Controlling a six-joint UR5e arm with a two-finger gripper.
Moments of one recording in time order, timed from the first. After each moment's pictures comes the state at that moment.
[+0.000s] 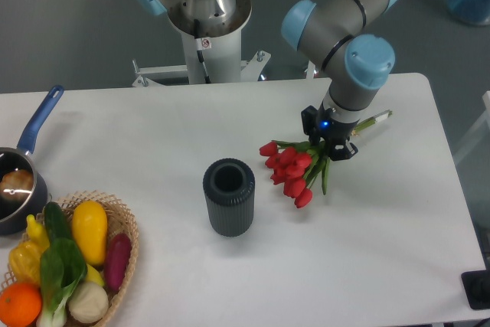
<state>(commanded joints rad) 2.76 -1.86 -1.76 -1.14 1.39 1.60</state>
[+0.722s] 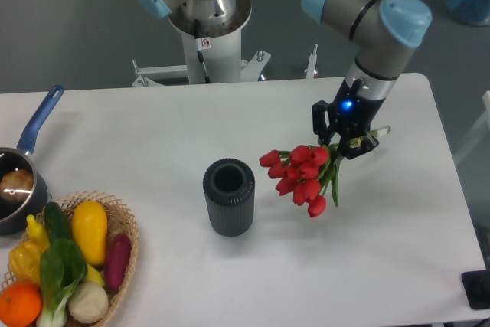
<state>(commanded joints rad) 2.81 -1.82 -1.66 -1.14 1.03 1.56</state>
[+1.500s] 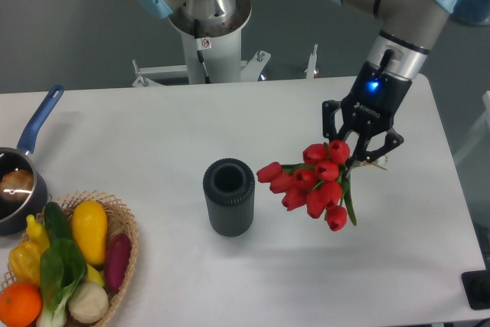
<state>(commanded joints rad) 2.83 -1.82 -1.58 -1.14 0.79 1.47</state>
